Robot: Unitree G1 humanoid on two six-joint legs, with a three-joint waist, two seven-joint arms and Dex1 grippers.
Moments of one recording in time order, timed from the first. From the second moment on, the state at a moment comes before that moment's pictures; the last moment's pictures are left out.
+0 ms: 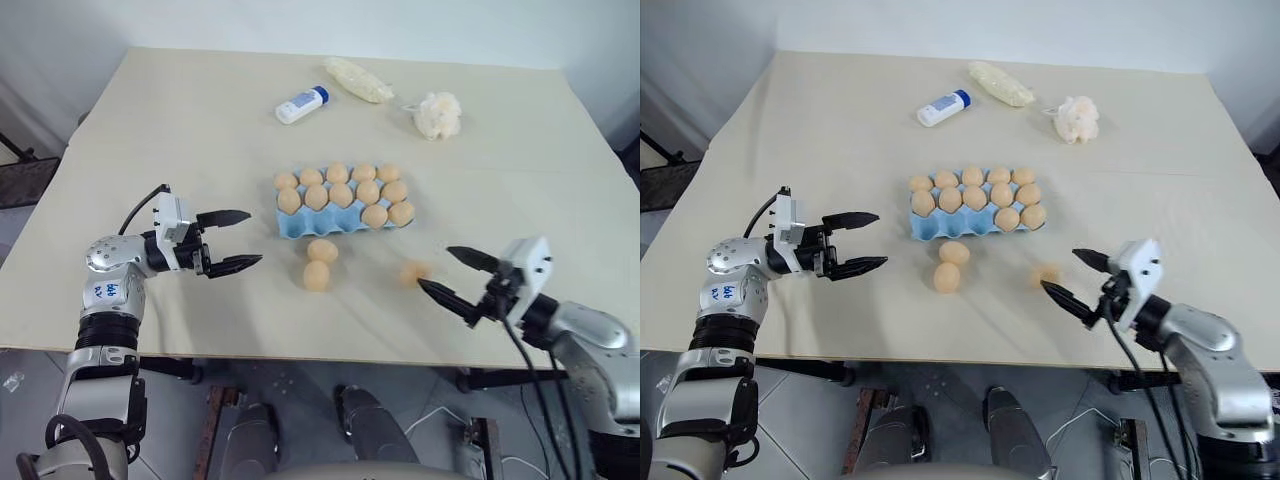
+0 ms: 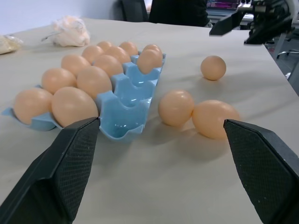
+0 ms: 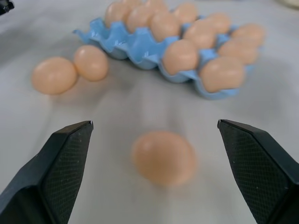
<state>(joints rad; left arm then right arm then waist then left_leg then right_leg) -0.62 0.56 0.13 0.62 -0.39 -0.11 -1.37 -0.02 -0.60 -0.19 -0.35 0.47 0.44 0.77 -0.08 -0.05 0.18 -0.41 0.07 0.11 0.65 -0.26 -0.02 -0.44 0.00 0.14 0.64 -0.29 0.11</state>
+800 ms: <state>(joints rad) -0.55 0.57 0.15 0.55 -0.39 -0.10 -1.33 -0.19 -0.58 -0.05 -0.25 0.35 0.48 0.72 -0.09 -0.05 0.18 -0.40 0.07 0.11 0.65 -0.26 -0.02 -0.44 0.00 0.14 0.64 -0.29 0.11</state>
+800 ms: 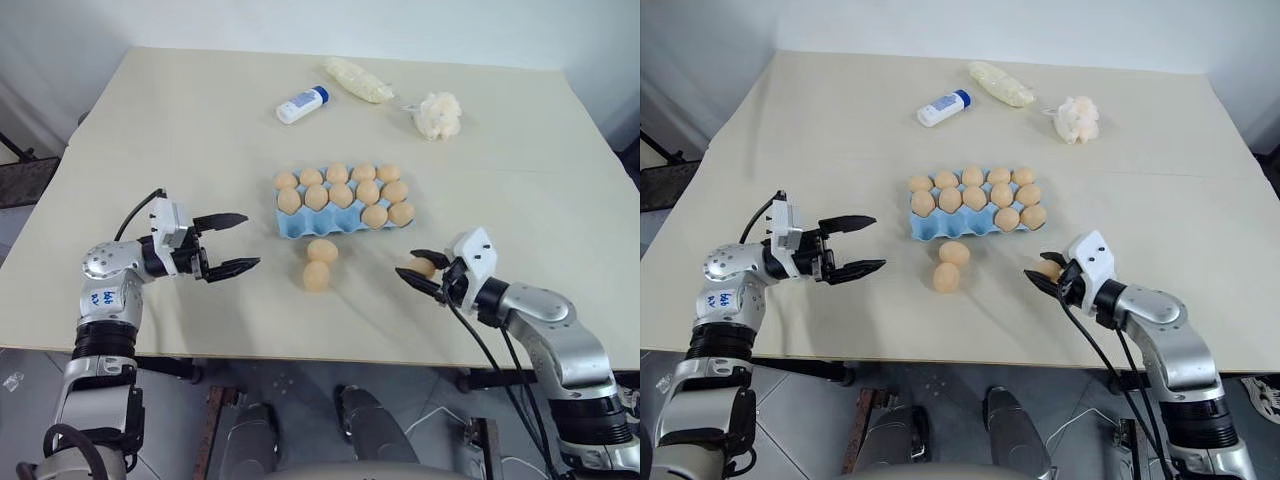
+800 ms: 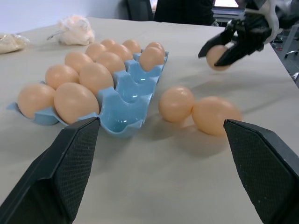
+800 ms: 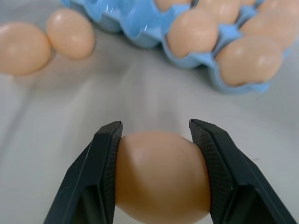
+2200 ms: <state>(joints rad) -0.50 0.59 0.18 0.45 -0.41 -0.07 -1.28 -0.68 -0.28 0.11 0.19 0.19 0.27 0.70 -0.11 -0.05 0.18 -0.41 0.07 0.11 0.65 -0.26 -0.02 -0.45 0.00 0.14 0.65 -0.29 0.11</state>
